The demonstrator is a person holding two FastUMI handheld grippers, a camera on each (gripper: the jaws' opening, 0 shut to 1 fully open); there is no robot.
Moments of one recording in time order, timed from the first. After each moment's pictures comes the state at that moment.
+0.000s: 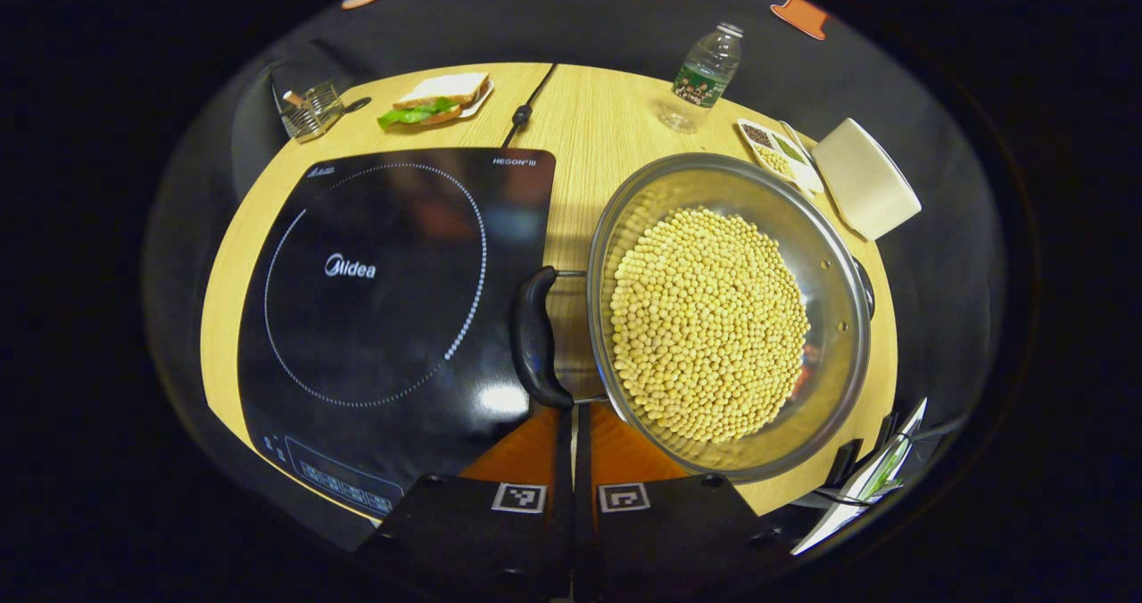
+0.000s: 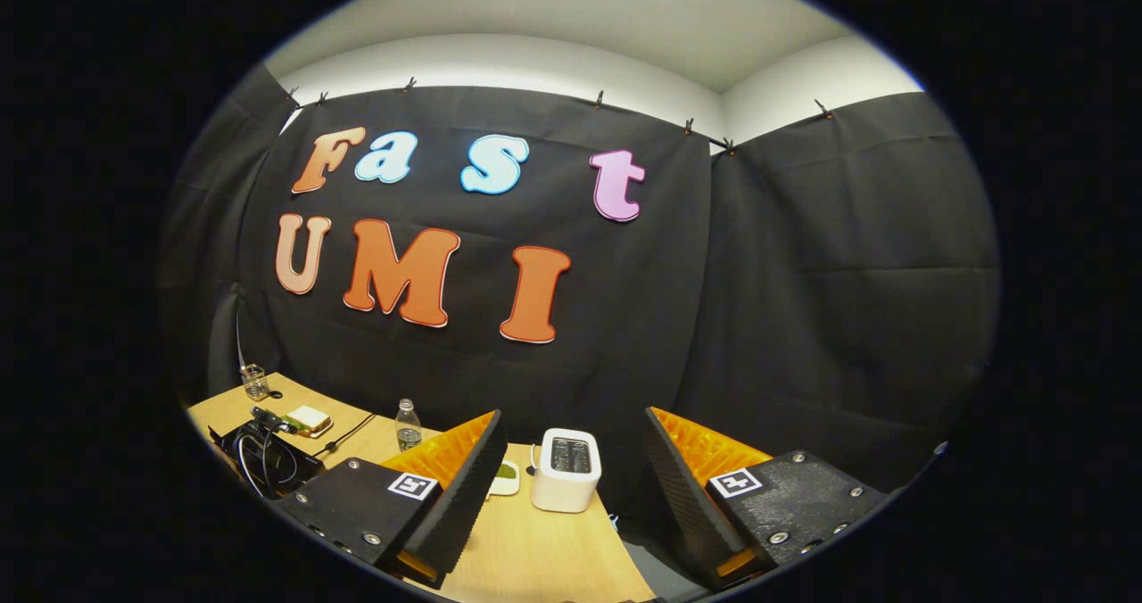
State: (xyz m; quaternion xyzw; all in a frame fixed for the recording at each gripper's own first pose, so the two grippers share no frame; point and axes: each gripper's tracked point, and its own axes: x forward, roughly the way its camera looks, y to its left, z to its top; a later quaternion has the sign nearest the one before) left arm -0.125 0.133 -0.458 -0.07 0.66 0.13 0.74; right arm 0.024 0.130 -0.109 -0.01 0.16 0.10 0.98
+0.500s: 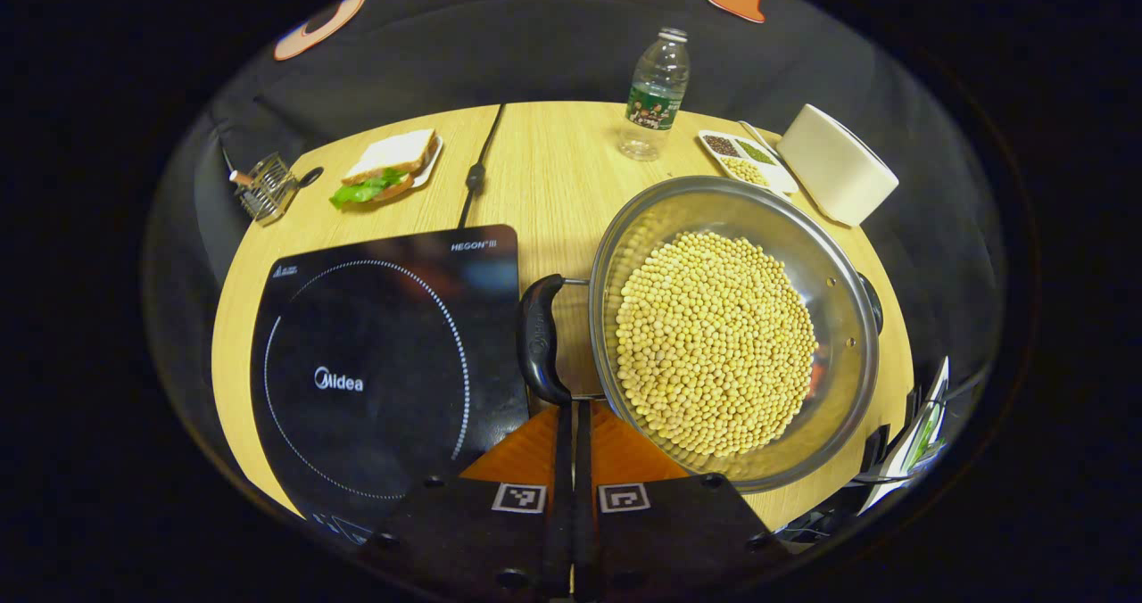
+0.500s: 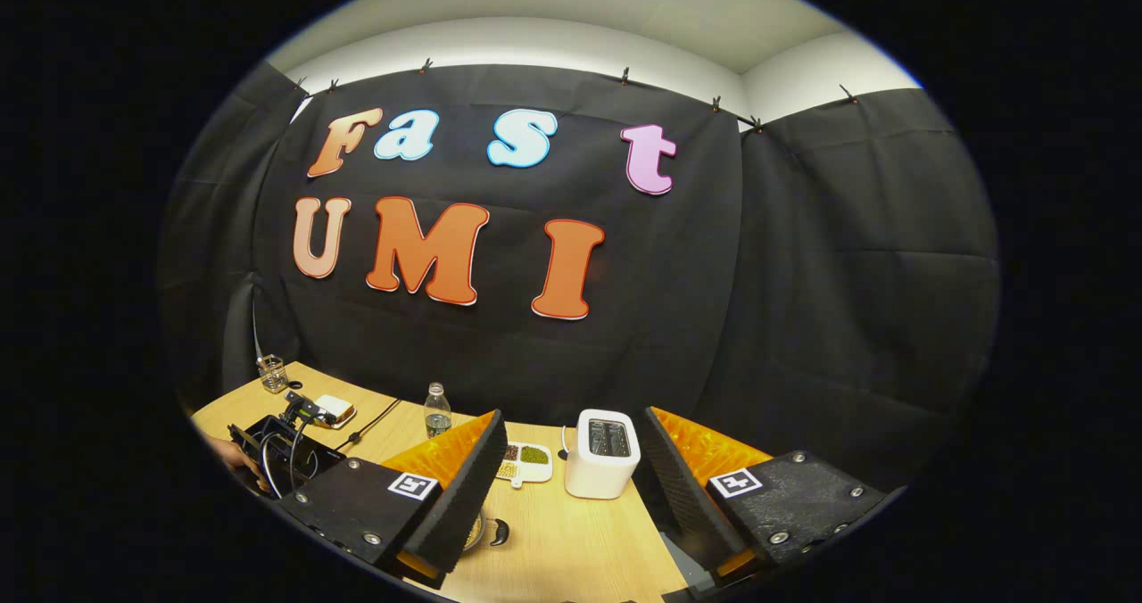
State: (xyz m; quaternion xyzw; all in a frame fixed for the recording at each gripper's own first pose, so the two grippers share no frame) left arm -0.069 0.141 -0.473 -0.01 0.63 0.06 0.78; right arm 0.022 0.180 -0.137 -0.01 0.20 0.13 0.97
